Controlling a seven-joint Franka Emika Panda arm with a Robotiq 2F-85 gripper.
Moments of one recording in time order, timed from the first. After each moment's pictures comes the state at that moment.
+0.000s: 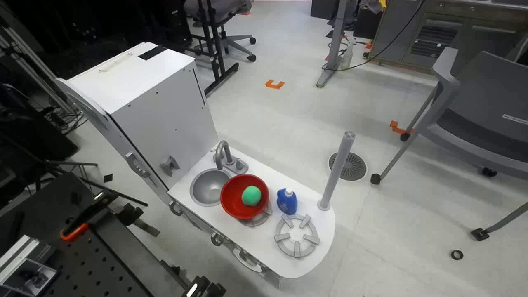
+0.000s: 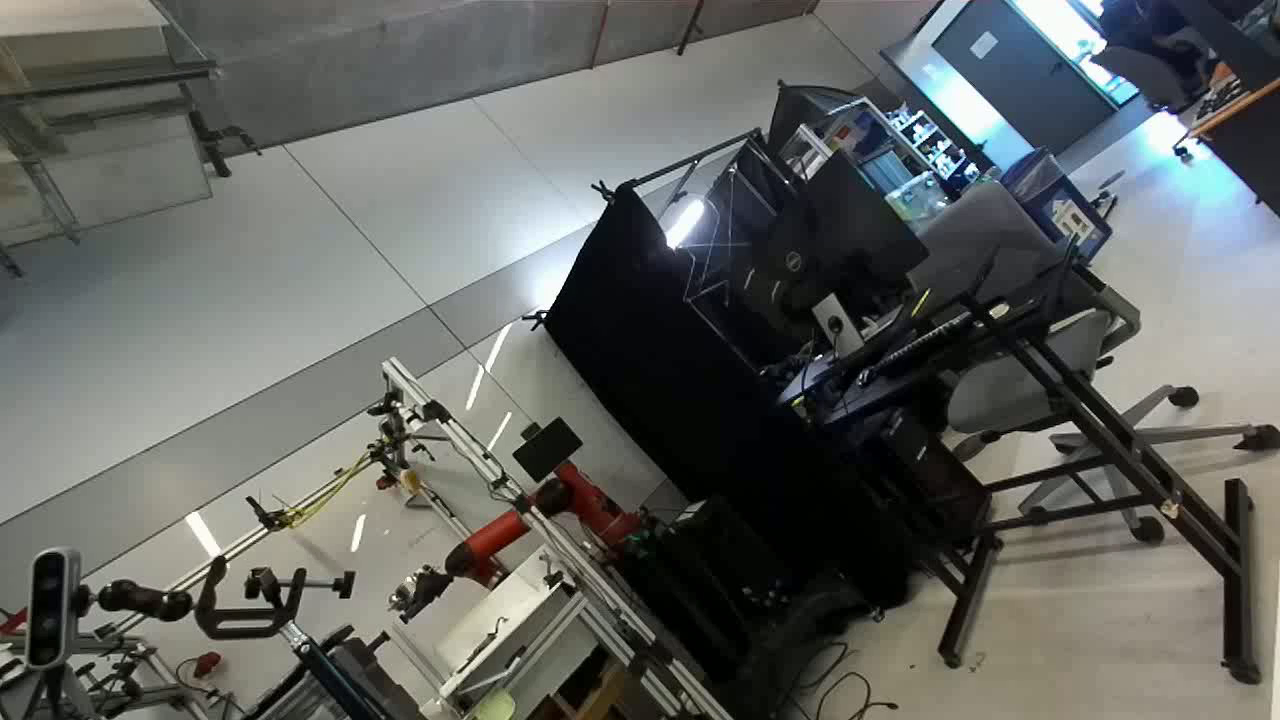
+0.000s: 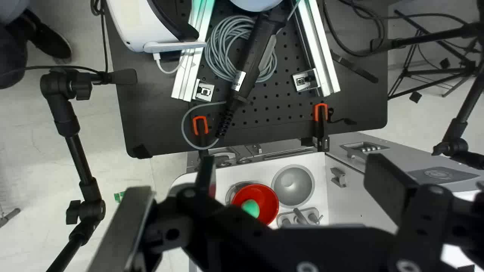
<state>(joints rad) -0.08 -0.77 -0.22 -2.39 -0.05 1.43 -0.20</state>
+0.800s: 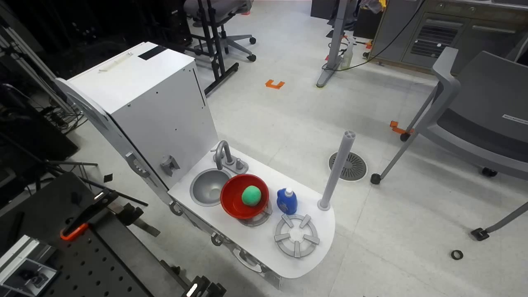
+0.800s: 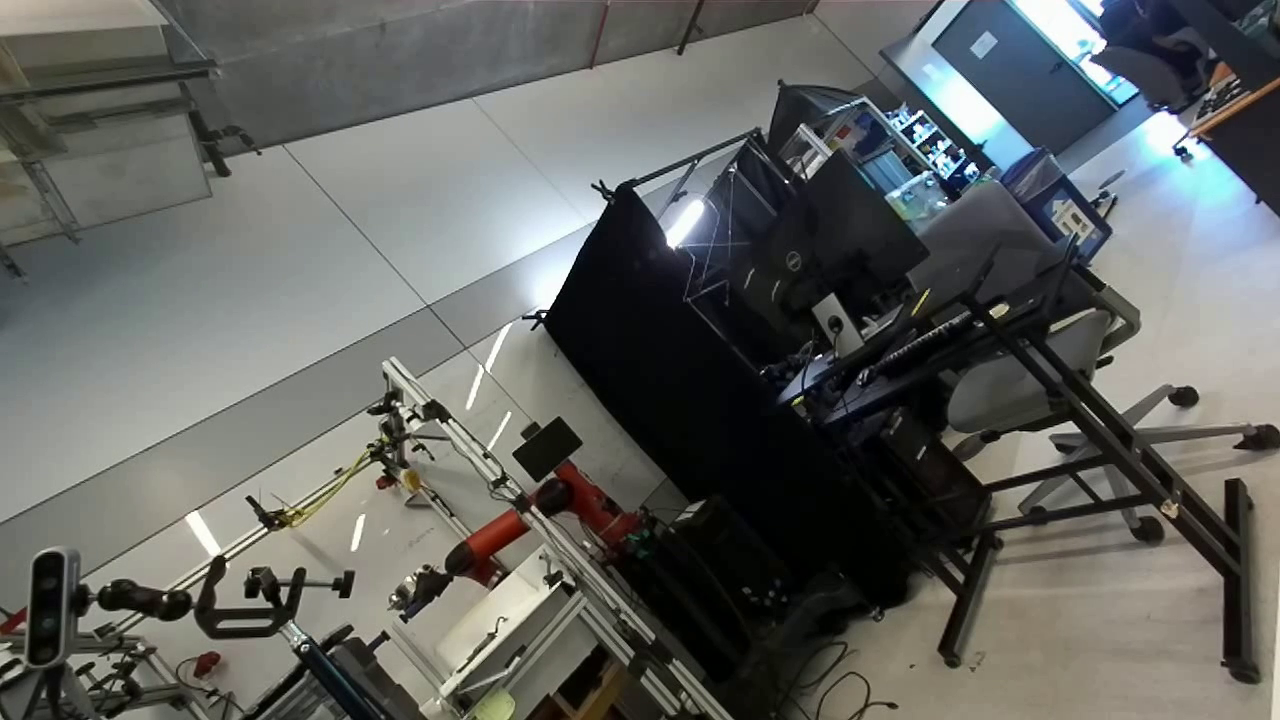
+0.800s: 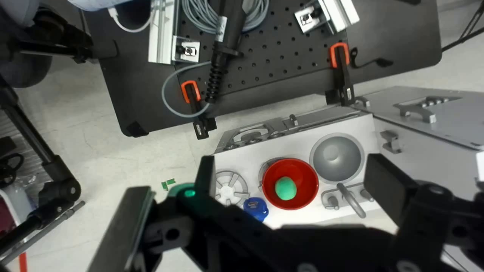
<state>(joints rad) -0.04 -0.56 0.07 -2.49 -0.01 1.78 0.21</state>
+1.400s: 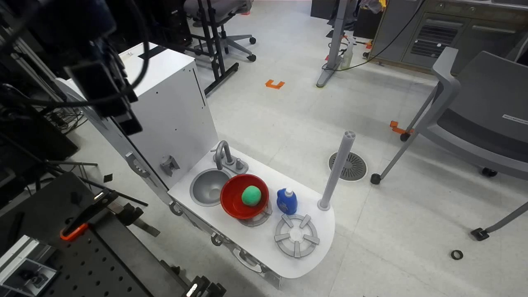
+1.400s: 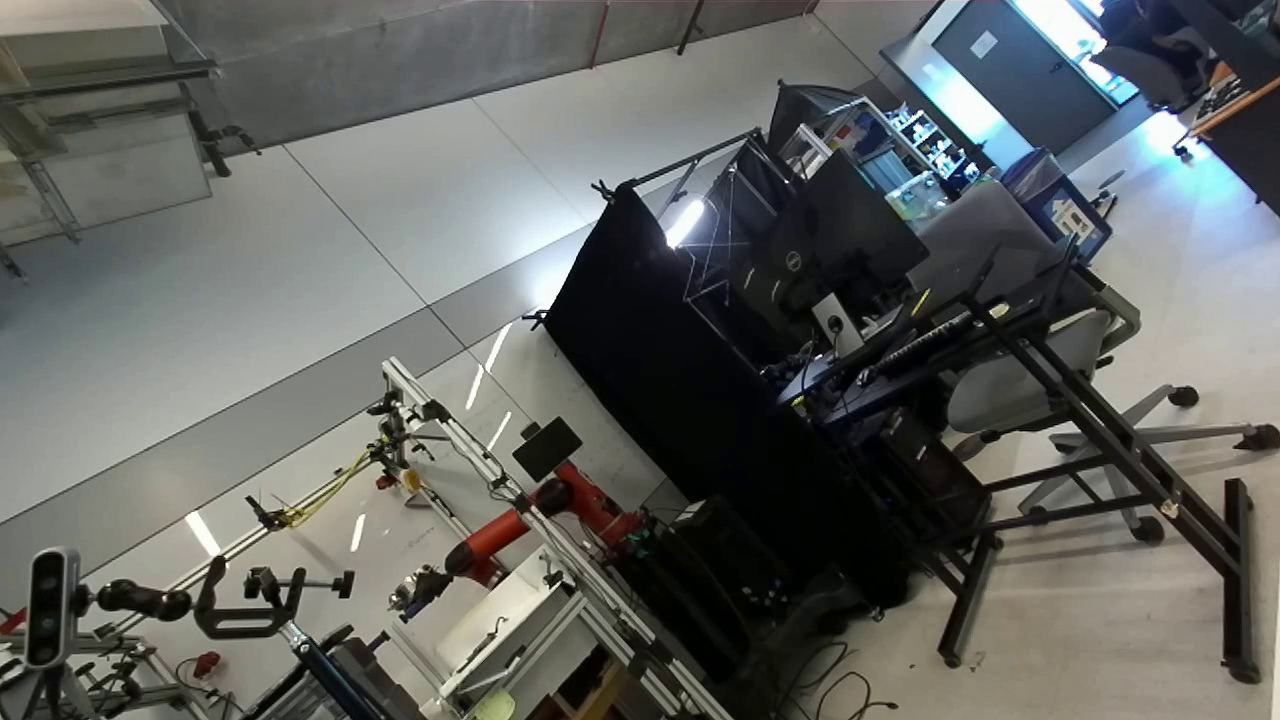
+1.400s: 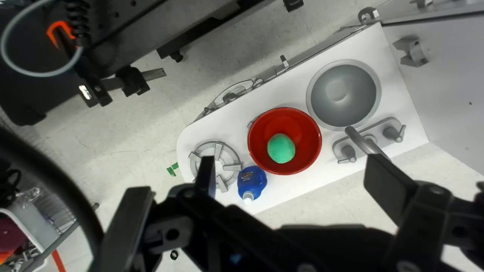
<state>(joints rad) -0.01 0.02 0.22 -2.39 -0.14 2.33 0.74</state>
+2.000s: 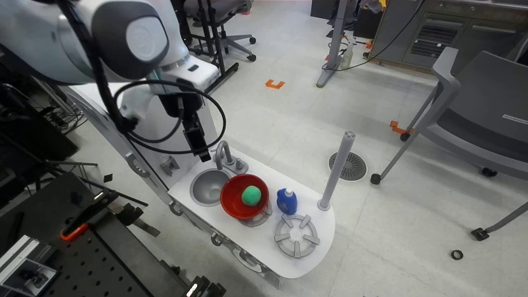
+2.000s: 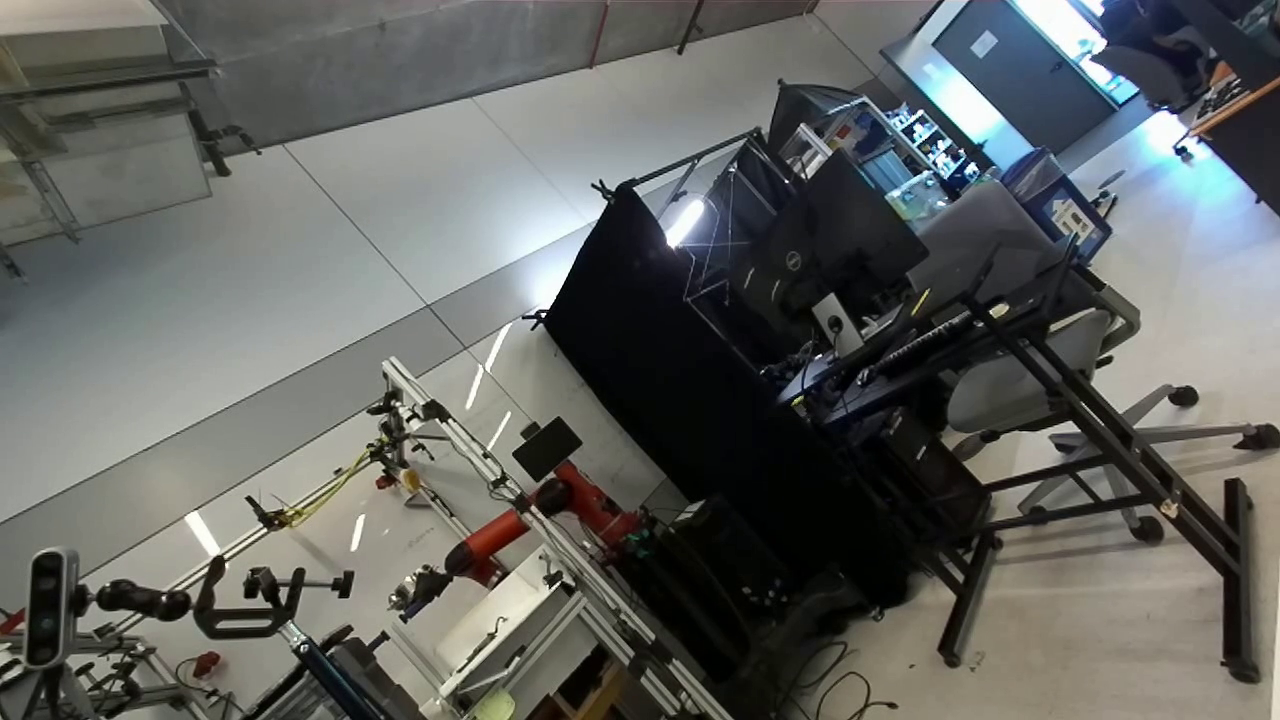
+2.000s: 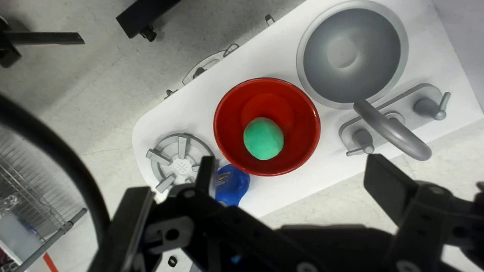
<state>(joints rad) 0.20 0.63 0.00 -2.03 -0.29 2.57 0.95</state>
